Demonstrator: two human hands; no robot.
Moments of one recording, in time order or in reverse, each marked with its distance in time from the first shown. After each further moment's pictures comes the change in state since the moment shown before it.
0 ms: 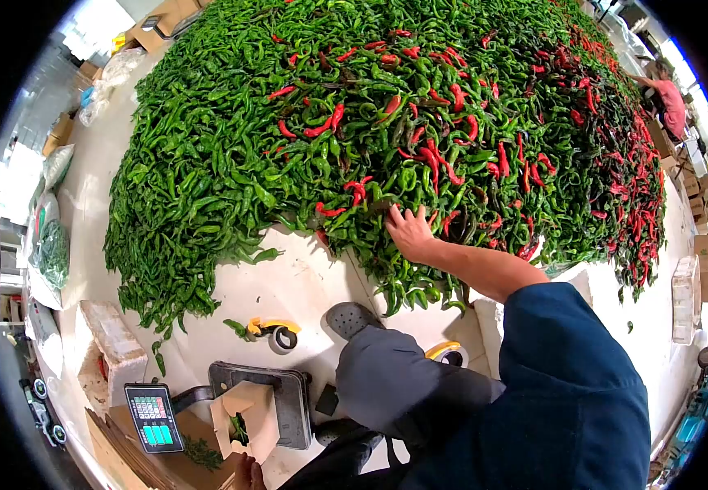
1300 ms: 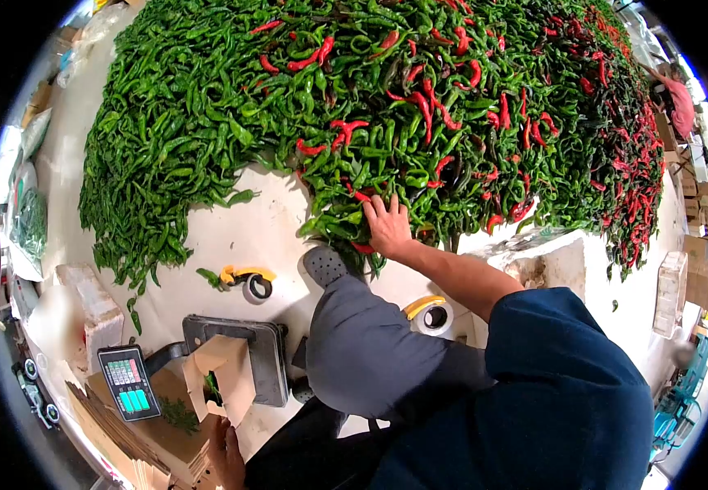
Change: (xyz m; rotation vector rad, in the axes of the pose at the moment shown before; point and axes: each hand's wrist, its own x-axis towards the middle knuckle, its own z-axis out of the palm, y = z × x) left_hand -0.001 0.016 -0.005 0.249 -0.009 0.089; right_hand -0.058 -0.087 0.055 0.304 0.097 0.160
